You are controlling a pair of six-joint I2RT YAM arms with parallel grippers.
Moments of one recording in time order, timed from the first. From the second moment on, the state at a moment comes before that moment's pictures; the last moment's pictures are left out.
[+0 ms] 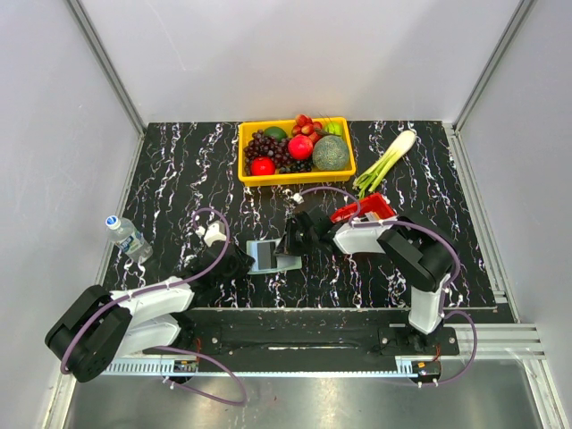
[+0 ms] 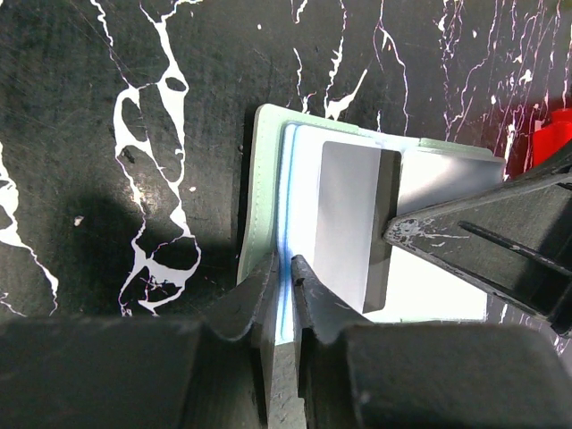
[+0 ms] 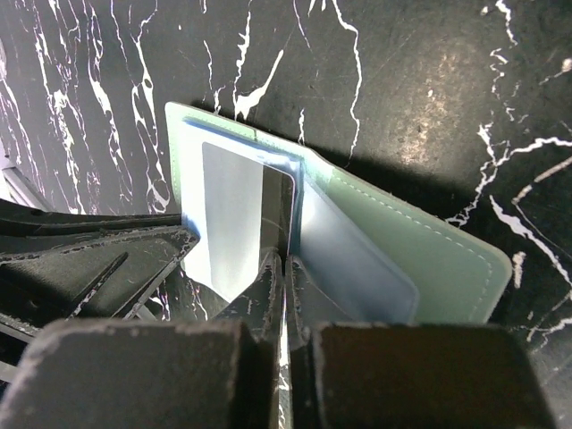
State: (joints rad) left arm -0.66 1.10 0.20 0.23 -0.20 -0.97; right arm 0.81 1.88 0.95 0.17 -0.25 0.86
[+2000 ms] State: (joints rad) left arm -0.66 0.97 0.17 0.12 -0.21 -0.93; right arm 0.82 1.78 1.00 0.00 -0.13 0.74
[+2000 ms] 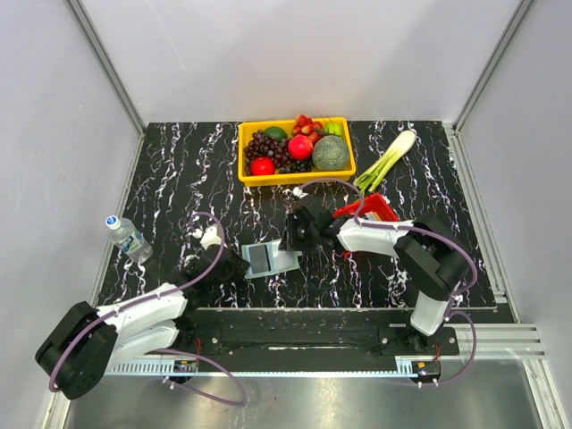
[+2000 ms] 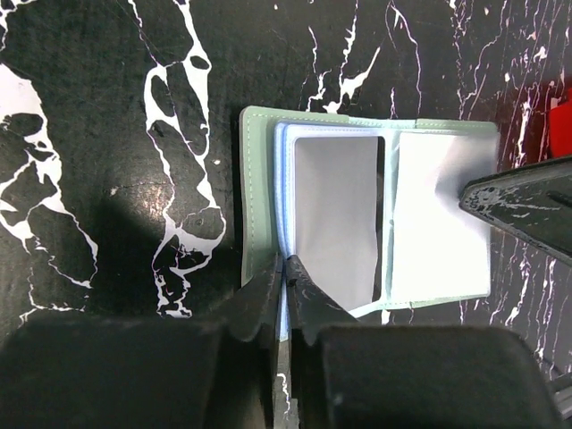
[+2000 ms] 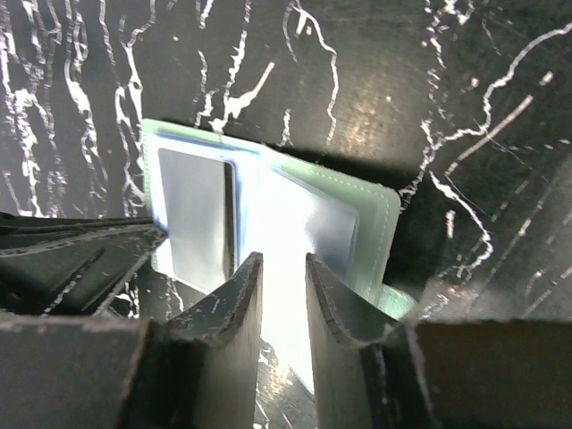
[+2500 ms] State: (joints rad) left arm -0.66 0.90 0.17 0.14 -0.17 -0.88; right arm 0.82 1.83 1.00 -0.03 -0.21 0.72
